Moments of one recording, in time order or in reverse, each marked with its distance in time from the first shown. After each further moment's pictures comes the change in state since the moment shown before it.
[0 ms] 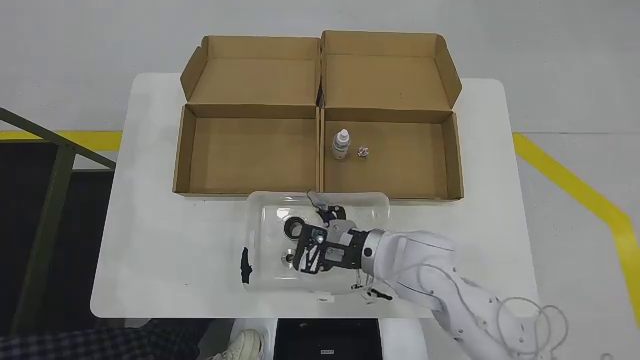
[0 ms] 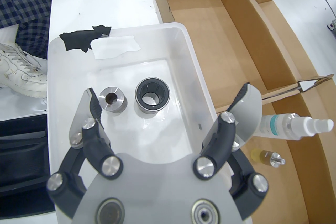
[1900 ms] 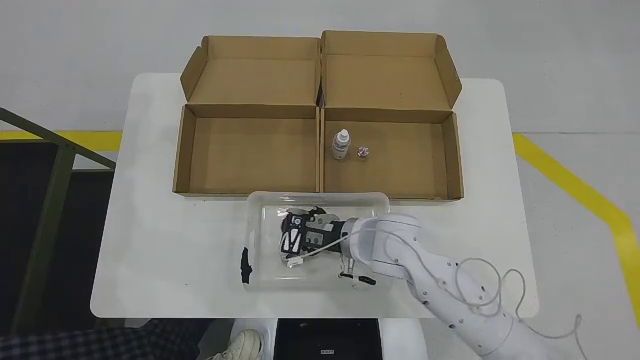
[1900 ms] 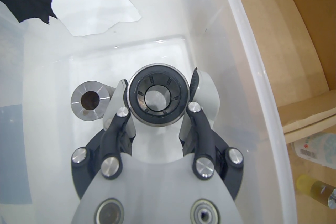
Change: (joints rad) left arm 0.000 0.000 0.000 0.000 0.000 0.000 0.000; right arm 0.183 -0.071 -0.138 0.296 0.082 0.003 0.033
